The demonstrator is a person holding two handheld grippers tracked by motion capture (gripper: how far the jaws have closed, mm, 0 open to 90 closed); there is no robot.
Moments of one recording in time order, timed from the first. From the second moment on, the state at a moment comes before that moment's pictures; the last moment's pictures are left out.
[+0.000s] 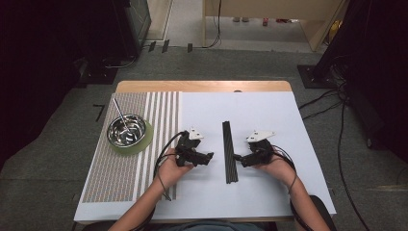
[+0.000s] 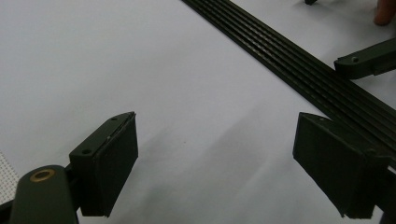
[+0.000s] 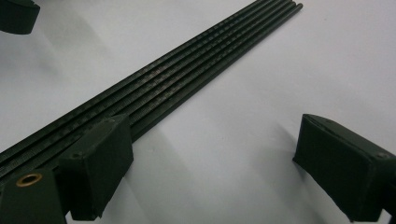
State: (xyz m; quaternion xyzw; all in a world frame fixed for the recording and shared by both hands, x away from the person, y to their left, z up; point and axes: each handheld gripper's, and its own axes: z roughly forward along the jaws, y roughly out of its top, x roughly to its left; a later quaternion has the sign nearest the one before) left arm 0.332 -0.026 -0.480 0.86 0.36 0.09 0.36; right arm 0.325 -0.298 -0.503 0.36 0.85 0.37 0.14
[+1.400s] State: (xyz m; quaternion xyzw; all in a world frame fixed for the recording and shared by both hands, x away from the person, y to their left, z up) left arm 0.318 -0.058 -0.484 0.86 0.35 0.08 0.37; right arm 0.325 -0.299 -0.503 0.36 0.85 0.37 0.14
